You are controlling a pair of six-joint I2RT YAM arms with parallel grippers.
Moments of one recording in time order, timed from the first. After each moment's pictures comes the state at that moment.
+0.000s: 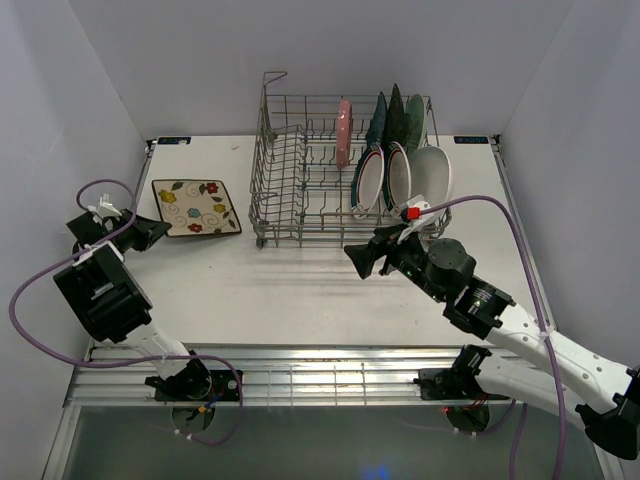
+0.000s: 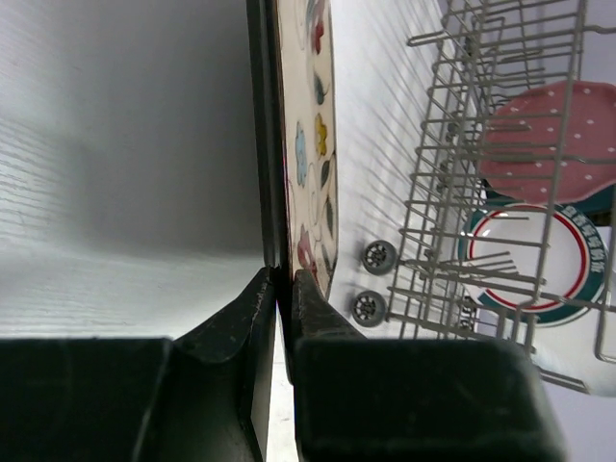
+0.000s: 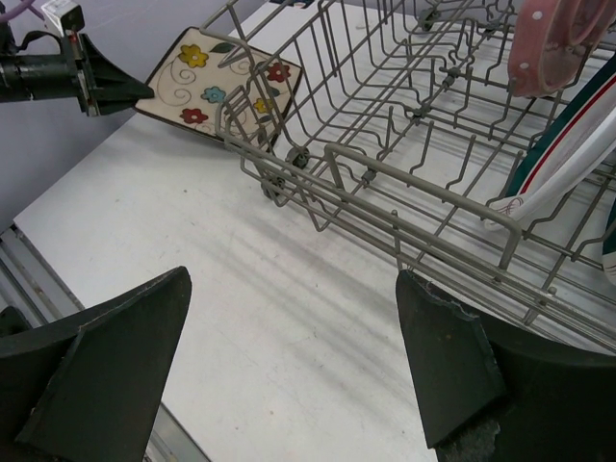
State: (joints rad) left arm 0.66 1.73 0.92 0.07 0.90 -0.47; right arm 0.89 0.79 0.69 0.03 0.14 0.26
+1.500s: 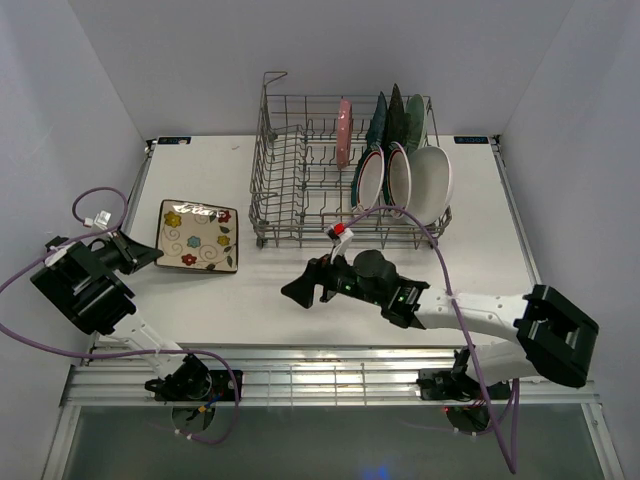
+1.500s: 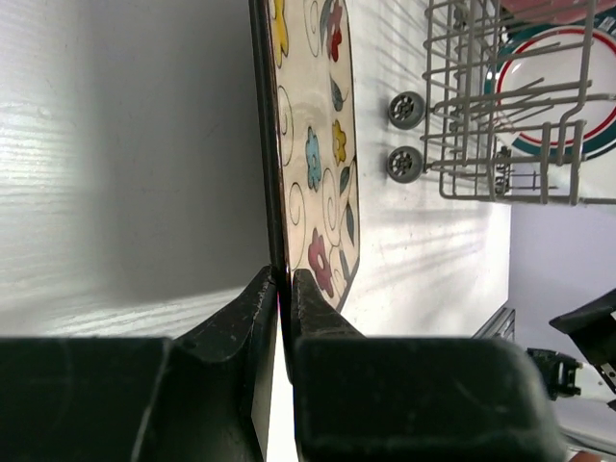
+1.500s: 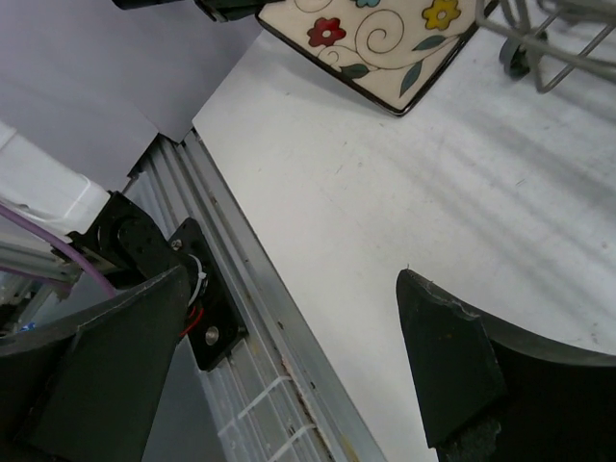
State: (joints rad) left arm 0.85 1.85 1.12 -0.69 1.14 0.37; right arm 1.08 1.29 0.65 0.46 -0.09 0.60
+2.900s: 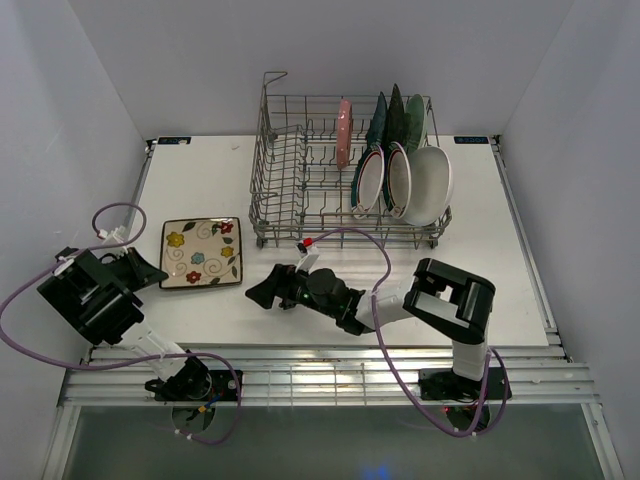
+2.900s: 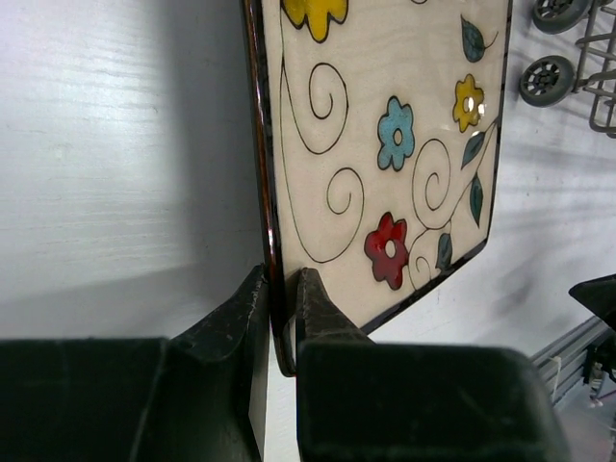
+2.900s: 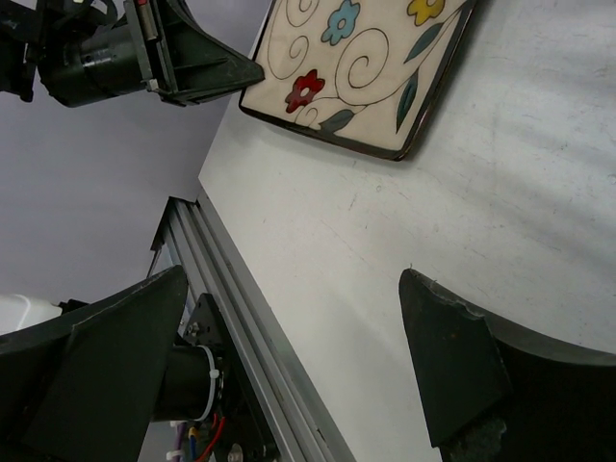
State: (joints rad) left arm 0.86 1.75 0.97 -0.69 0.87 0.56; right arm 1.19 1.87 0.79 0.92 0.09 0.93
